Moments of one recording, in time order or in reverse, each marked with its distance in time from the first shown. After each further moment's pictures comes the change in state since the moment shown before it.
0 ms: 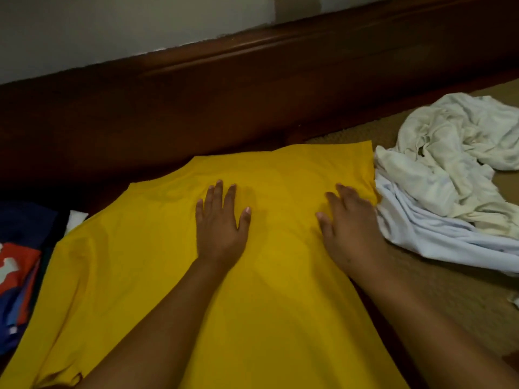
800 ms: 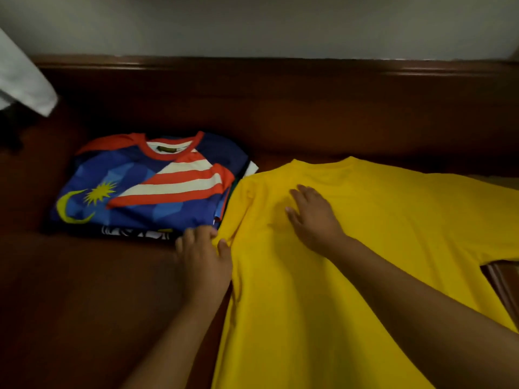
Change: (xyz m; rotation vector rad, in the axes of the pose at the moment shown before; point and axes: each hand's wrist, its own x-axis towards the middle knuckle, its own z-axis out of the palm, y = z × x) left_hand -0.203 -0.186 -0.124 -0.031 0.483 -0.599; right_hand -0.003 -0.281 0.098 0.068 -0.223 -0.495
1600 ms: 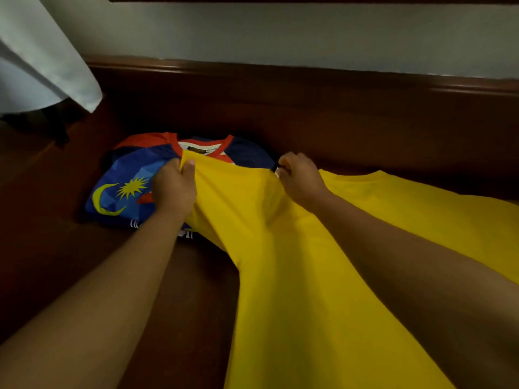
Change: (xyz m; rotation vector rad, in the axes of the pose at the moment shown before) left_hand 0.143 -0.025 -0.051 -0.184 0.095 -0.191; right_hand 0.088 -0.068 -0.028 0.291 0.095 -0.077
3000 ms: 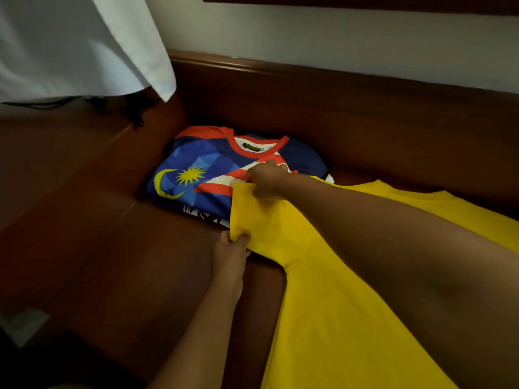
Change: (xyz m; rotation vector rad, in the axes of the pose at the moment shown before) left_hand -0.111 -0.049 -0.002 -0.820 -0.193 -0.660; right_hand 0.042 -0.133 0.076 -0.460 -0.571 -0.260
